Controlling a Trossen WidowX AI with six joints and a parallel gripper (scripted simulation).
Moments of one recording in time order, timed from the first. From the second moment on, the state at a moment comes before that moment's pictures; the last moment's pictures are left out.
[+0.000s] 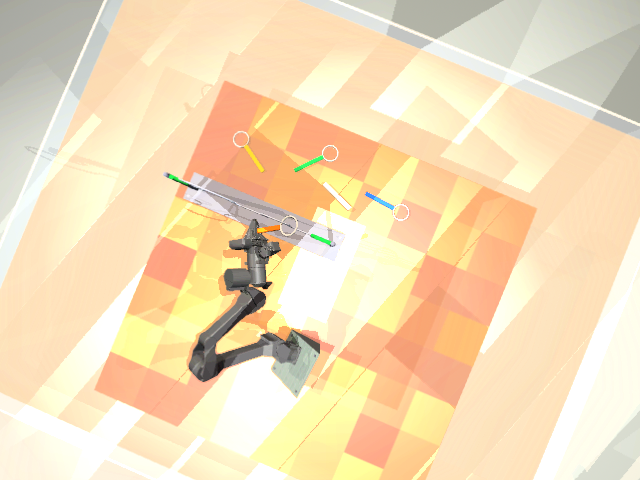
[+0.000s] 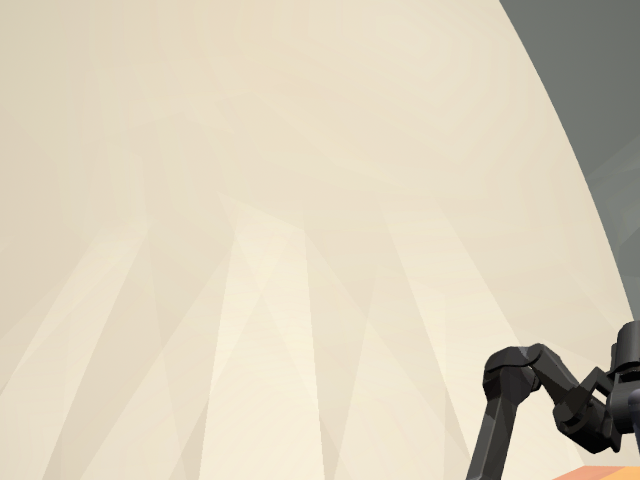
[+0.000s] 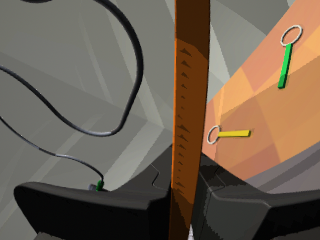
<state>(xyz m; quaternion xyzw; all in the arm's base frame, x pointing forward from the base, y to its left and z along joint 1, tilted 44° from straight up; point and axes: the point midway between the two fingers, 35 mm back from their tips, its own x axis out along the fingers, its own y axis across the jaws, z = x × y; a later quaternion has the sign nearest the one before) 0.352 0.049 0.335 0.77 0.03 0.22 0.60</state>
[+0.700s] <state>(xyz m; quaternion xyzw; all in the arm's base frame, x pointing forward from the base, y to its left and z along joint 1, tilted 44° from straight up) 0.361 0.048 0.259 0.61 0.07 0.17 0.77</state>
